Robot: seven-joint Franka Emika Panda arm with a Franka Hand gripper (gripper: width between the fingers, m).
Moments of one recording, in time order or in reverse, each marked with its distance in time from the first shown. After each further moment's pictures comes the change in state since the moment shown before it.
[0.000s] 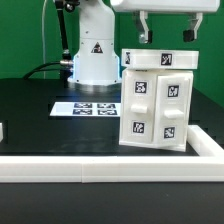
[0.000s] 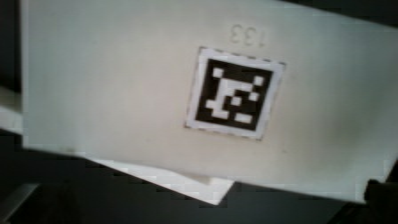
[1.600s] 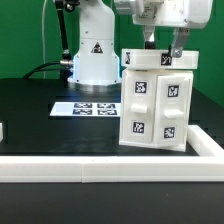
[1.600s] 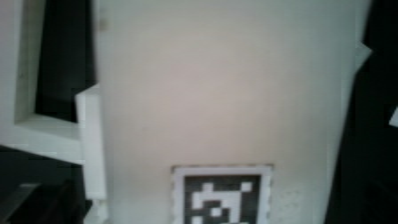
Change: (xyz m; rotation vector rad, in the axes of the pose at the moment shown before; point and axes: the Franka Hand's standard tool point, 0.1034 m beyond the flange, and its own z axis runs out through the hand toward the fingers) arm -0.027 -0.011 0.019 0.054 -0.118 -1.203
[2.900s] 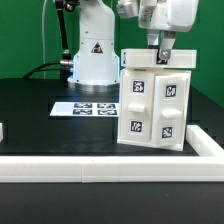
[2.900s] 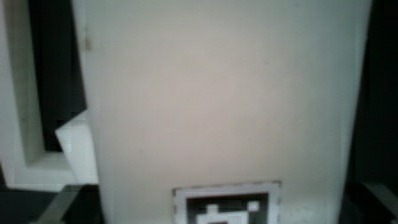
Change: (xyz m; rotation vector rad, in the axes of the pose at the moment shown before) arm -0.003 -0.003 0.004 -0.005 -0.001 0.228
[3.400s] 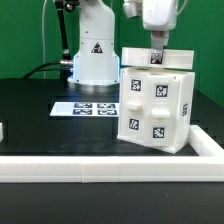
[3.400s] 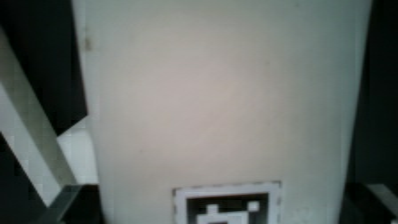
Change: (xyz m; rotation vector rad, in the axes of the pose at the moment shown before) arm 0.004 -0.001 0.000 0.002 0.003 0.455
